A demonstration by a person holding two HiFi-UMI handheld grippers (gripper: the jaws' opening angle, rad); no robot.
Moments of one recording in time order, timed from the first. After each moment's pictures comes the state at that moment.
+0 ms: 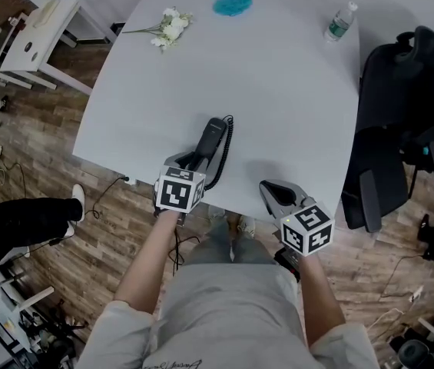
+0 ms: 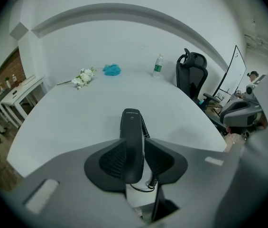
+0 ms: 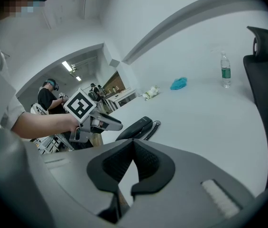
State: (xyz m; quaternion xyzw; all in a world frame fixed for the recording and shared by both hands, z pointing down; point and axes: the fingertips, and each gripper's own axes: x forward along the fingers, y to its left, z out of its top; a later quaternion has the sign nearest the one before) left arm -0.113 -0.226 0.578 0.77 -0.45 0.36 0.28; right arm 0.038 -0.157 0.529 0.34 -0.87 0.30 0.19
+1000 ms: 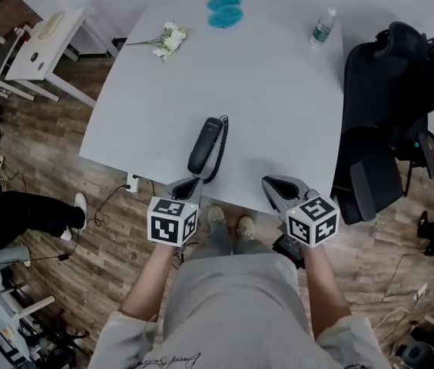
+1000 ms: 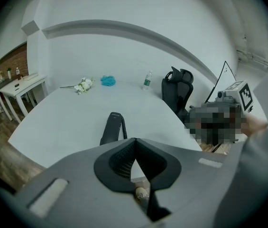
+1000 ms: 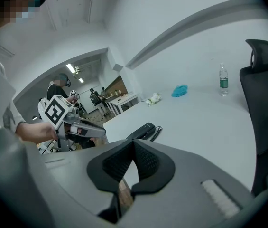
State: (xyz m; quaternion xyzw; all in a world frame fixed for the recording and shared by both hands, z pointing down) left arm -0.100 -0.135 0.506 0.80 -0.45 0.28 0.29; right arm 0.054 -0.130 0.481 0.34 -0.88 0.28 0.17
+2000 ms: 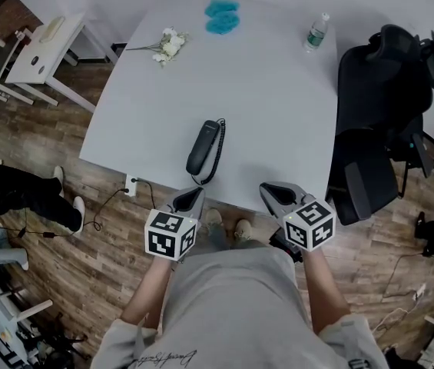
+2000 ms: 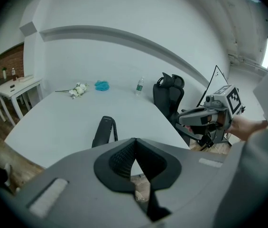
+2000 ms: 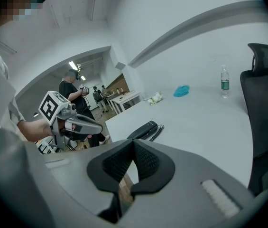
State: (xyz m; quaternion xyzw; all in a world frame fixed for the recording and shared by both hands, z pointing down) left arm -0.085 -0.105 0.480 0.83 -0.43 0.25 0.28; right arm 0.055 -0.109 0.473 0.33 -0.88 0.27 0.19
